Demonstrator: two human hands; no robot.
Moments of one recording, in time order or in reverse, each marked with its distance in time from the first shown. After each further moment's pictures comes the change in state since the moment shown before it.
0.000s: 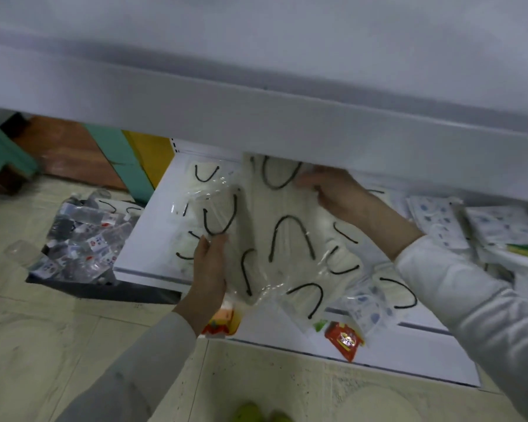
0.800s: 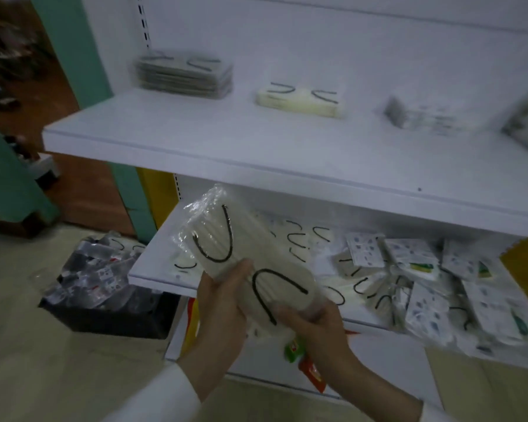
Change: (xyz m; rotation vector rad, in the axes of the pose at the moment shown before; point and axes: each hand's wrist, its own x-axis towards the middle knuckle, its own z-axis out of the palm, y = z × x) left_hand -0.264 0.019 0.039 -0.297 -0.196 0.246; right_hand -0.329 -0.020 0.016 0.142 0.049 -0.238
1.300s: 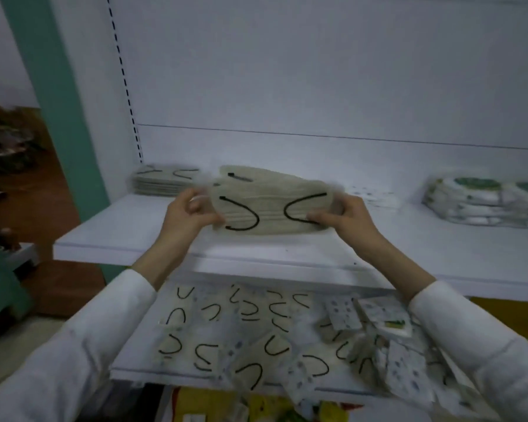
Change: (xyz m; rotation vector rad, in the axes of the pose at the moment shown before) left_hand 0.071 0.180 0.118 0.670 -0.354 0.515; right_hand 0.100 -0.225 -0.087 -0.420 0.126 -0.407
